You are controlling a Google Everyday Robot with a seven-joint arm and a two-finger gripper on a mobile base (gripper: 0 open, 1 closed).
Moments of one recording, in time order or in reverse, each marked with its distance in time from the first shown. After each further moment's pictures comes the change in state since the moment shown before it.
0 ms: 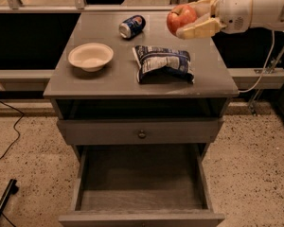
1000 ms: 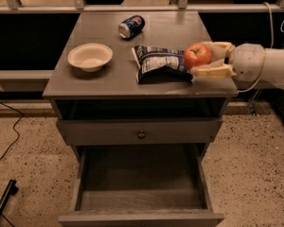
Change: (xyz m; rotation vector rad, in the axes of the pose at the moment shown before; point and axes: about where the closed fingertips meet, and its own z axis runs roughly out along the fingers) arm 0.089 0.046 -0.033 0.106 -0.142 0.007
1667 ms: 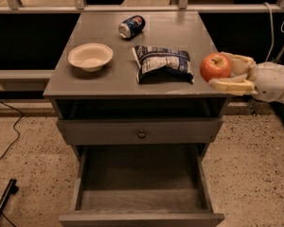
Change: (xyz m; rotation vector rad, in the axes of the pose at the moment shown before) arm -0.009 0.041 -0.053 0.031 -0.178 0.048
